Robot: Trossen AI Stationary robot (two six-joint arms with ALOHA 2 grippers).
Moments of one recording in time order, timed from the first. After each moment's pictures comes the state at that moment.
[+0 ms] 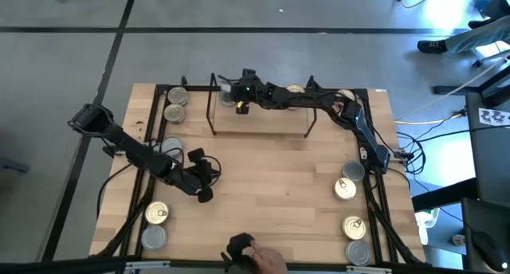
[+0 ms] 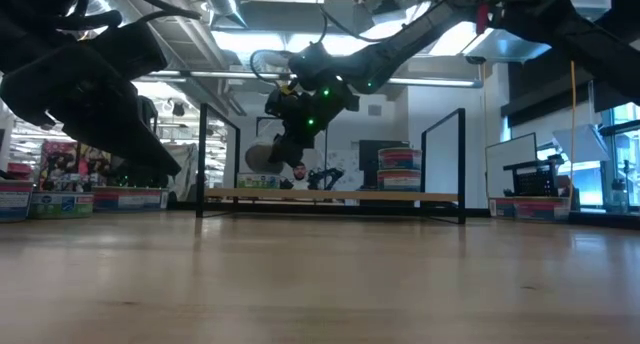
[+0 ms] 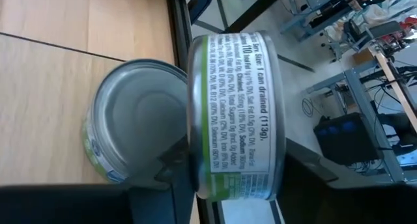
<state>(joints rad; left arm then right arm) -0.48 1.32 0.41 0.05 -0.63 -0.57 -0.41 2.29 1.81 -0.01 0.25 -0.66</state>
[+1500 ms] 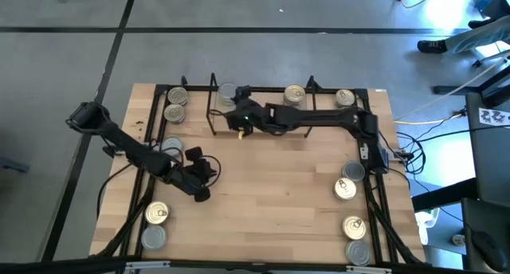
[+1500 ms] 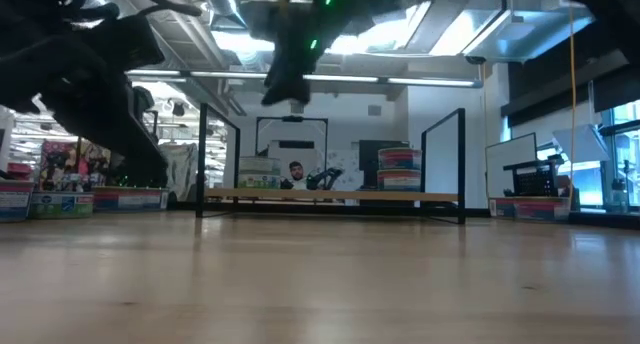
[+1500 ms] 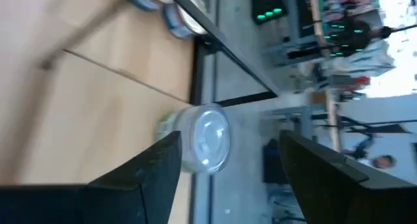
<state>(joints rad) -0.48 1.25 0.48 -0.19 -0.59 -0.59 -0.13 2.06 1.81 -0.30 0.54 -0.82</state>
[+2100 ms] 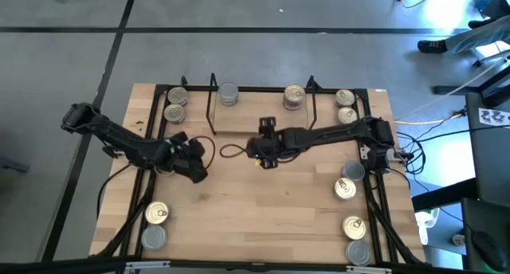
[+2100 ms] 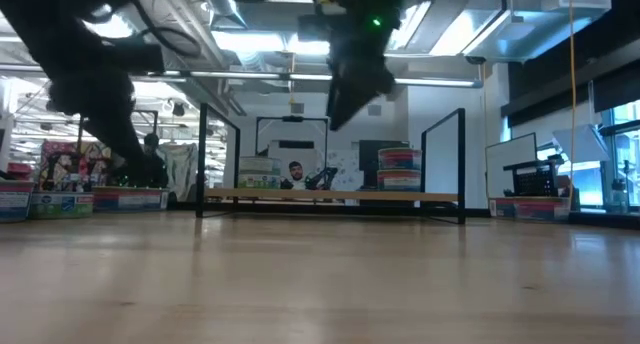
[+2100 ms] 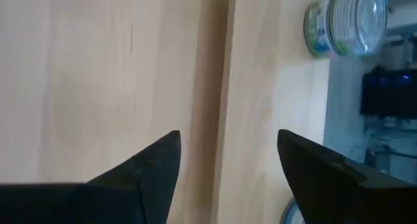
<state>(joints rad) -0.31 1.15 0.58 -0.72 -0.59 -0.81 0.07 1.95 1.65 -0.85 0.54 -0.22</state>
